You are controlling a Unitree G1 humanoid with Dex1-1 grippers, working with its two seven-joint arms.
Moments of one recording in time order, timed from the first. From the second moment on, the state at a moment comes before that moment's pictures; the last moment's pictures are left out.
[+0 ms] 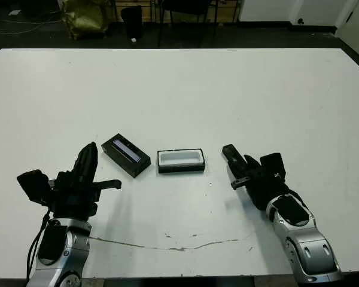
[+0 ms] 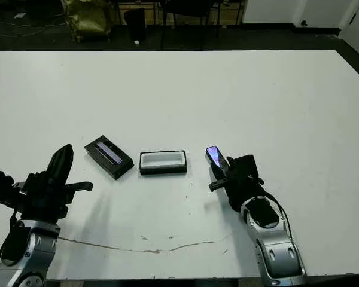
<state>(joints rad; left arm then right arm) 0.25 0.03 0.09 -0.54 -0.43 0.23 -0.04 -0.01 -0.26 0.07 -0.20 0.07 0.43 0.26</state>
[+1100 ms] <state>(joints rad) 0.28 0.03 0.09 -0.55 -0.43 0.22 -0.03 -0.67 -0.54 0.14 0.13 0.33 0.51 0.92</state>
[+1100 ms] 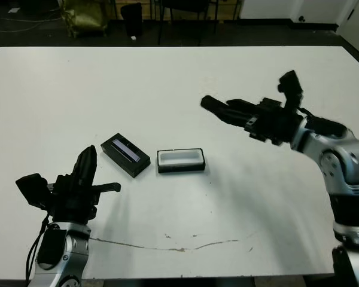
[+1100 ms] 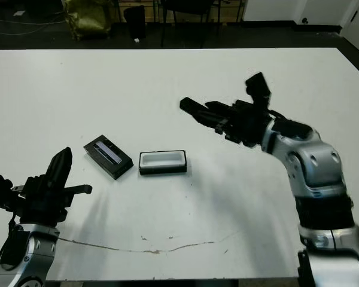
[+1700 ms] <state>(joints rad) 0.29 0.03 0.07 -0.56 -0.43 0.23 -0.02 -0.91 -0.41 0.30 0.67 0.19 0.23 1.33</state>
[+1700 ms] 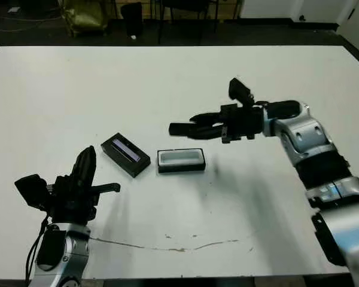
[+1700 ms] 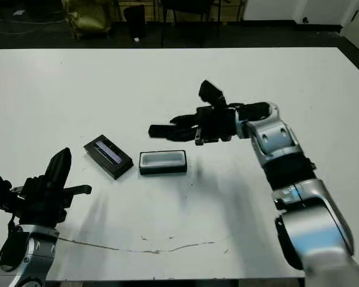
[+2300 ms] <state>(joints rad) 0.29 0.03 0.06 -0.57 -0.42 0.25 0.00 -0.96 -0.35 0.30 0.79 0.13 0.19 1.44</state>
